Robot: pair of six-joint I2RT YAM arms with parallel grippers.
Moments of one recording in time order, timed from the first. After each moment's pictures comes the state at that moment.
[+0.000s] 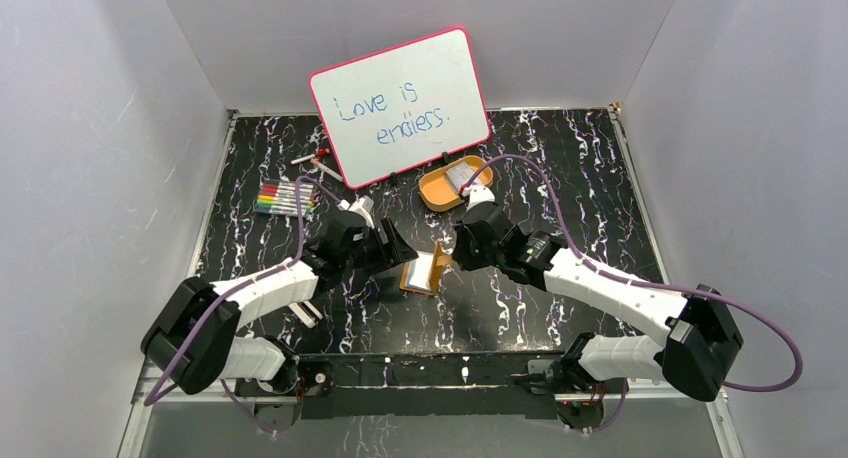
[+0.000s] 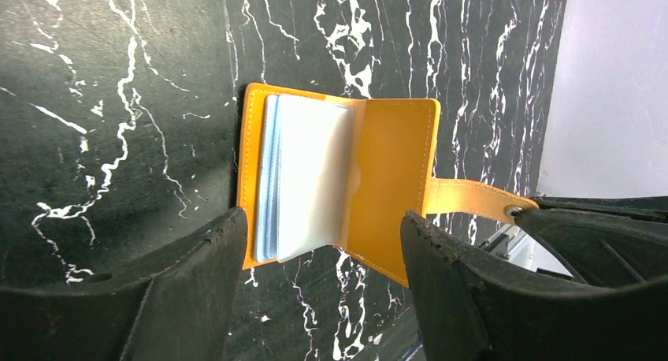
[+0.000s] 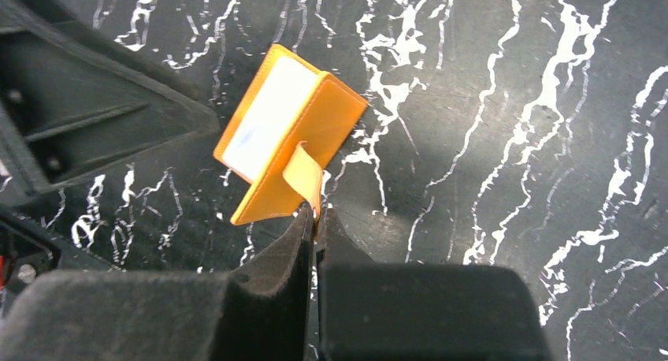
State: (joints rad) left arm -0.63 1.32 0.55 0.13 0.20 -0.89; right arm 0.90 1.21 0.85 -0.39 0.14 0.52
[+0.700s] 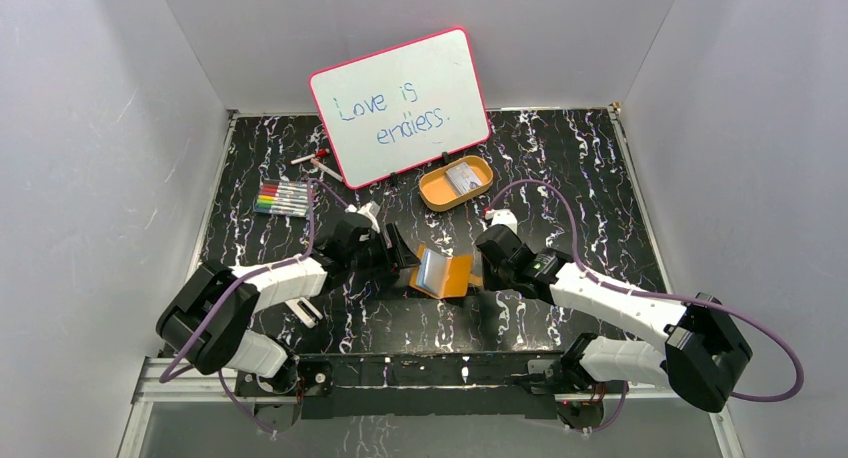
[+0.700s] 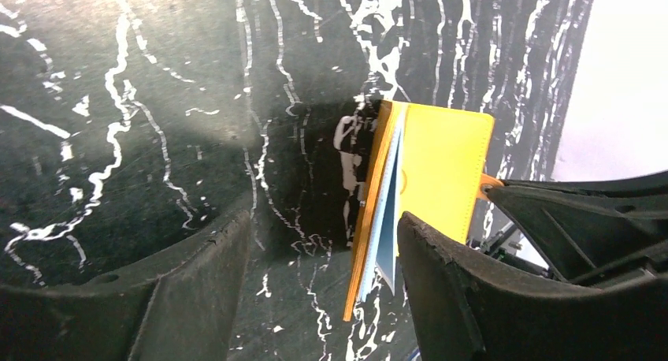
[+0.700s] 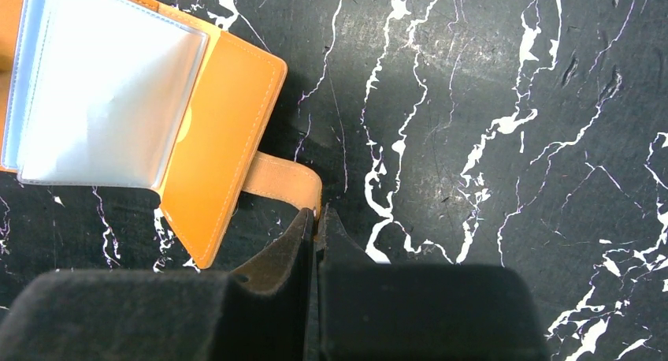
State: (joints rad) left arm -0.63 1.42 0.55 0.16 0.23 -0.89; right arm 0.86 1.15 0.66 -0.48 0.27 0.59
